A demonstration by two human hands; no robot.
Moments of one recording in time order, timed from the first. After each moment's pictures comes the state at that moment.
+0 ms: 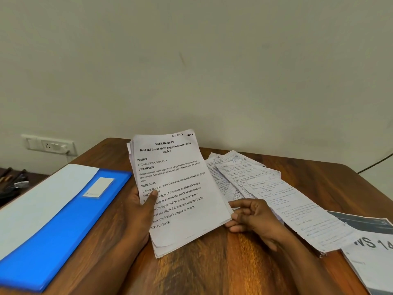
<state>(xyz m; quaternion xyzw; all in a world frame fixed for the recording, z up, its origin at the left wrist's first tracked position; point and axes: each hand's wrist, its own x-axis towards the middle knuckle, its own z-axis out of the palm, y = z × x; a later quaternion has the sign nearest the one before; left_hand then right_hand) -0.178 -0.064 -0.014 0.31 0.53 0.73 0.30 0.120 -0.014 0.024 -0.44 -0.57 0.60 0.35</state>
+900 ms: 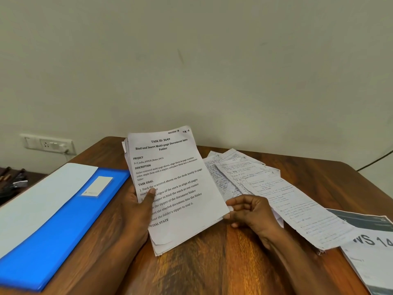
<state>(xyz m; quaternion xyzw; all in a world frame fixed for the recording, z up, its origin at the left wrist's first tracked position) -0.177 -0.067 -0.011 0.28 0.51 0.75 0.32 0.115 -0.017 0.021 -0.46 -0.58 0.54 0.41</state>
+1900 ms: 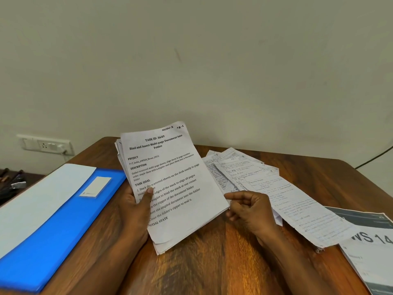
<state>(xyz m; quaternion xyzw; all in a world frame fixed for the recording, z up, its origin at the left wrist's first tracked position) -0.175 -0.065 -0.010 0.27 0.51 0.76 0.31 0.105 -0.020 0.021 -0.44 -0.61 0.46 0.48</state>
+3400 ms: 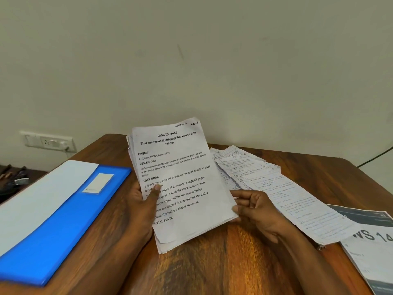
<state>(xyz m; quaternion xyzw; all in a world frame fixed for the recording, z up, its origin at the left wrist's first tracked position) -0.168 -0.067 -0.008 0.30 0.49 0.75 0.33 0.120 -0.013 0.025 -0.38 -0.56 0.62 0.39</state>
